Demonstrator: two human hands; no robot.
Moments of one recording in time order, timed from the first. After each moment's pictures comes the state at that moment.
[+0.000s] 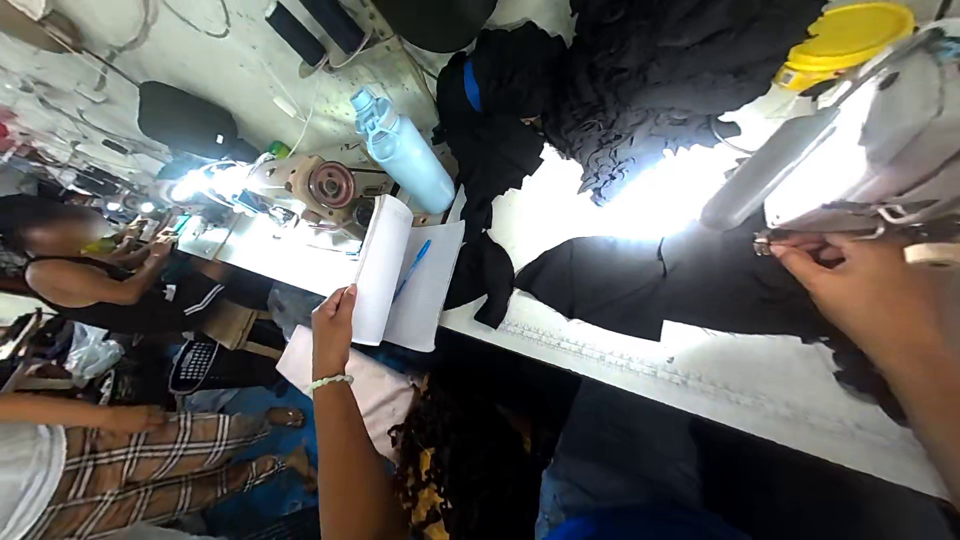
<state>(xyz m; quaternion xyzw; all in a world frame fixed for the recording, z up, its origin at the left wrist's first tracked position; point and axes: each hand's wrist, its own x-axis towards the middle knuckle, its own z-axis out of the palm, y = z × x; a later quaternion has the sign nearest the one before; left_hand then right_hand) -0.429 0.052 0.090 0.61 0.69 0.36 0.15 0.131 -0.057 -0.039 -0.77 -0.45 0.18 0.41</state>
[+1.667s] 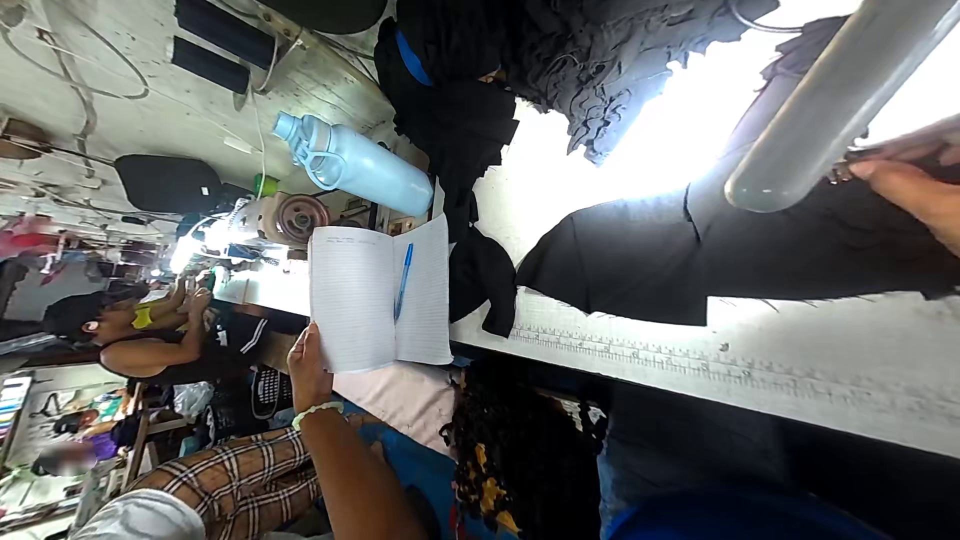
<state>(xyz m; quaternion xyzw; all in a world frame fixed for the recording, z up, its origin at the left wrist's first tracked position) -0.489 0.091 0.096 0.53 0.68 0.46 0.23 0.129 -0.055 -0.062 -0.74 -0.40 0.20 0.50</state>
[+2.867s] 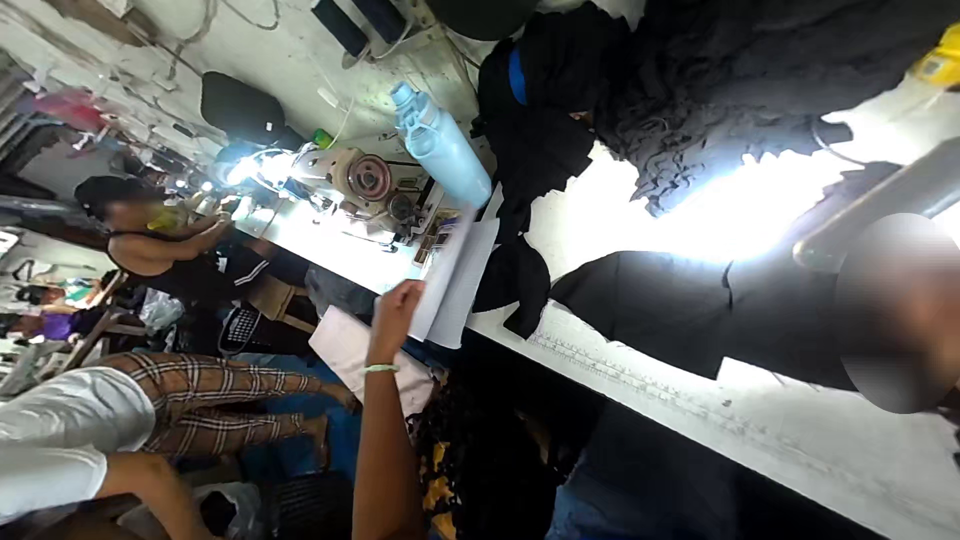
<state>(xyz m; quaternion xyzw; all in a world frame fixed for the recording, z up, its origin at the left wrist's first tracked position) -0.395 0.053 0.084 0.70 0.66 0.21 0.19 0.142 -0.052 -0.055 -0.74 -0.46 0.22 0.44</state>
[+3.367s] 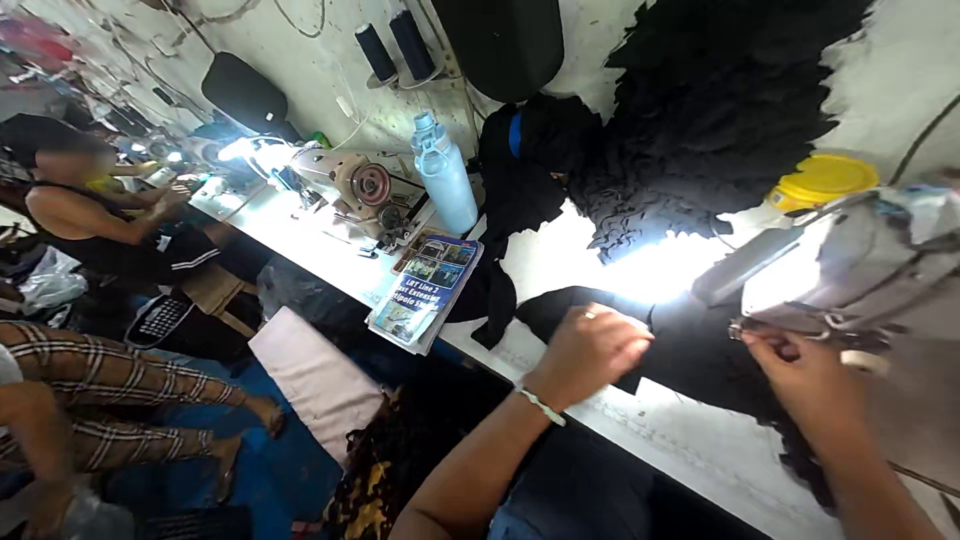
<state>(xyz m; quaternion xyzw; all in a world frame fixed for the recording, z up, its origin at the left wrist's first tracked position) -0.124 -0.007 0.035 0.88 0.27 0.34 0.18 0.130 -0.060 -0.025 -0.74 -0.50 0.14 0.42</state>
